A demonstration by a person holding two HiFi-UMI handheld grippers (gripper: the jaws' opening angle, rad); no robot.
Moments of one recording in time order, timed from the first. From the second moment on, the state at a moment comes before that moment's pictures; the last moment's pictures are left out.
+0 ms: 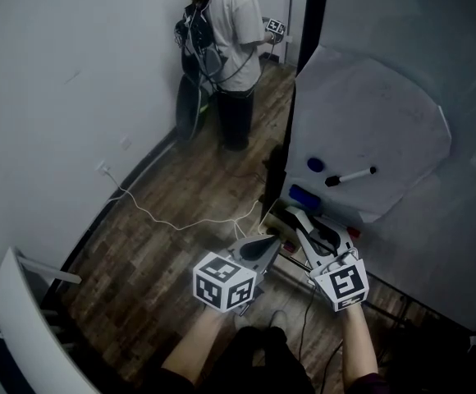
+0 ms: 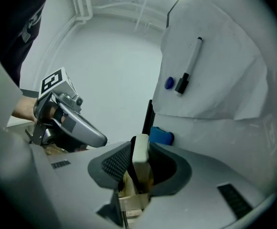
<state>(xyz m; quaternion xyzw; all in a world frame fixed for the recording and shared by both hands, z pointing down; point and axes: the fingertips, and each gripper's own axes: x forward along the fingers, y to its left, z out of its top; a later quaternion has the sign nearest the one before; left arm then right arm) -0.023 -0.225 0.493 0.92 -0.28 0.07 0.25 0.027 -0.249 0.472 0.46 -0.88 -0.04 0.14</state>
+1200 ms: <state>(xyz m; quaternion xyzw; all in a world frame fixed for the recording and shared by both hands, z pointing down) -0.025 -0.231 0.475 0.92 -0.29 0.06 0.24 0.040 -0.250 0.454 0.47 -0.88 0.00 0.07</state>
